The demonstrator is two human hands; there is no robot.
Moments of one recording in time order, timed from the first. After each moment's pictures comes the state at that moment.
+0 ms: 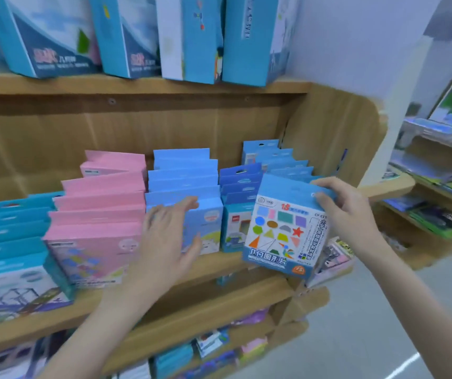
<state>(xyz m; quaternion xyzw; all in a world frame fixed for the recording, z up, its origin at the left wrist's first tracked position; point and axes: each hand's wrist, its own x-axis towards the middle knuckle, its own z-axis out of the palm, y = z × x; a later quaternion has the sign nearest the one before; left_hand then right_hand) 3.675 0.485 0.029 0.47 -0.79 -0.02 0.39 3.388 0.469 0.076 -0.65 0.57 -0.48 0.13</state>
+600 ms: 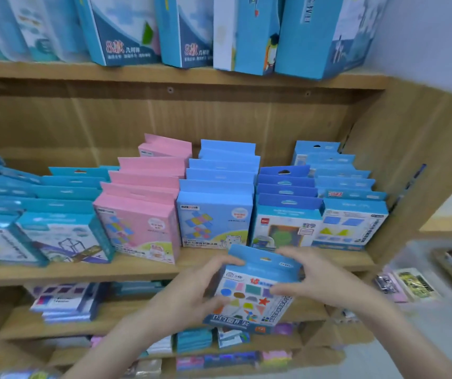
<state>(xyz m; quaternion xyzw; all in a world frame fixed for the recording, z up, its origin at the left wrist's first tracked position) 3.650 0.535 -0.005 0.51 -0.77 -0.25 0.27 3.421 0.460 0.035 -0.87 0.40 -0.11 0.28</state>
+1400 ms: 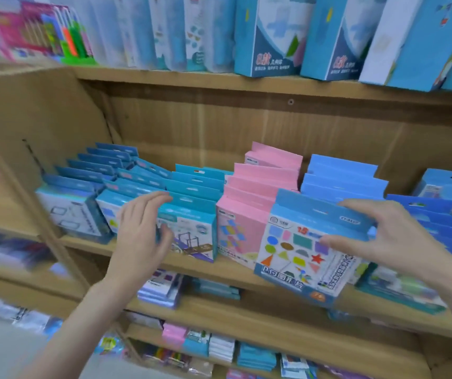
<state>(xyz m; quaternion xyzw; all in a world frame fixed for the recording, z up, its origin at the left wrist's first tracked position) 3.858 0.586 0.017 0.71 -0.57 0.20 0.36 3.553 0.453 0.109 -0.89 0.31 -0.25 0.20</state>
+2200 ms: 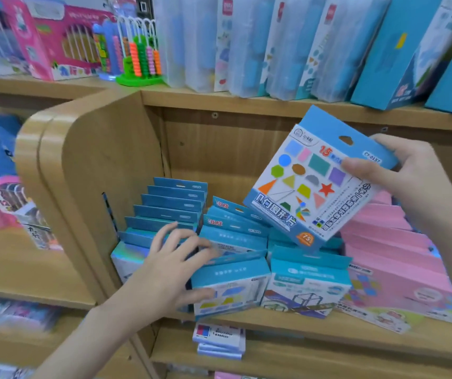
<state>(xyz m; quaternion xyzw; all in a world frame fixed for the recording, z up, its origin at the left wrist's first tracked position) 4.068 0.595 0.020 0.56 -0.79 0.20 0.18 3.790 0.461 0.168 -0.78 0.31 -0.44 0.33</state>
